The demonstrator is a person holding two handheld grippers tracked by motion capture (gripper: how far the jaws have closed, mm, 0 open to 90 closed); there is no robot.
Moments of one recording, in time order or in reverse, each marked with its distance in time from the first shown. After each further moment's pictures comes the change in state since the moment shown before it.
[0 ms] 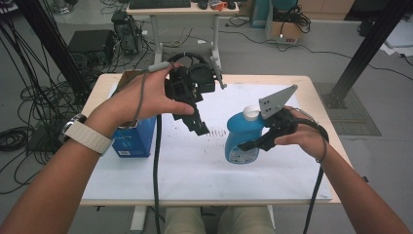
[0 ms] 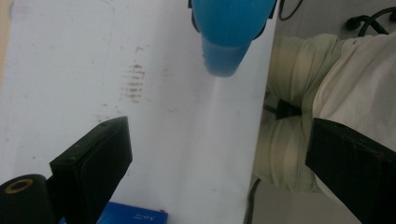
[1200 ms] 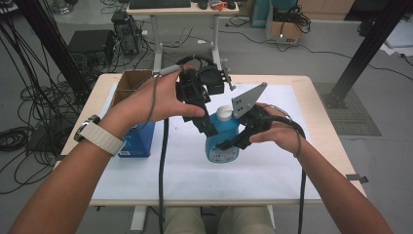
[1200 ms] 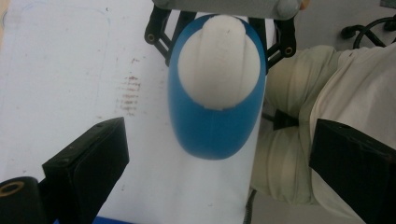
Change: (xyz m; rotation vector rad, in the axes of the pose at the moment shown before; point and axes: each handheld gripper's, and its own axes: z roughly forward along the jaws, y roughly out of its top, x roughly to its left) left arm 0.001 0.013 0.011 -0.029 -0.012 -0.007; right arm -0.007 0.033 0.043 0.025 0.034 -0.025
